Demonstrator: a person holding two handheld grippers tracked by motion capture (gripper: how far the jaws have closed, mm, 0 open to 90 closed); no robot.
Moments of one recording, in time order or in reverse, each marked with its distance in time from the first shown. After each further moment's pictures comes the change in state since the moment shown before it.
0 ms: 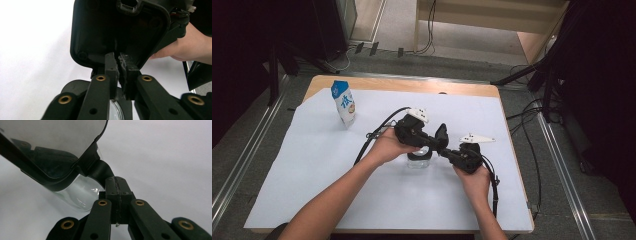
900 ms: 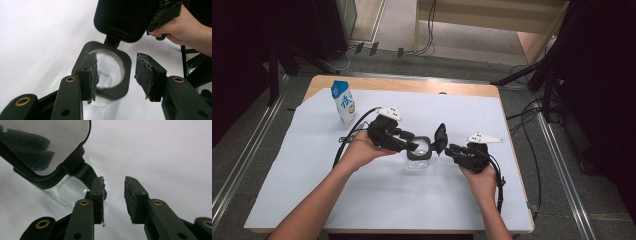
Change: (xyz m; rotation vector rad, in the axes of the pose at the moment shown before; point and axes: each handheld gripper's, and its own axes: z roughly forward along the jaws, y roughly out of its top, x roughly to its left) left arm -0.007 -0.038 -0.060 -0.049 0.098 -0.095; right arm -0.012 0.001 -0.015 -0.047 -0.039 -0.039
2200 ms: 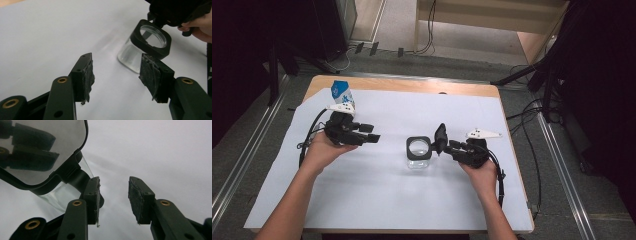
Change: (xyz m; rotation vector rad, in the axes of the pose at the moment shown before) left arm 0.043 -0.061 -0.078 -0.075 0.169 -0.177; right arm -0.009 0.008 0.007 0.016 0.036 -0.030
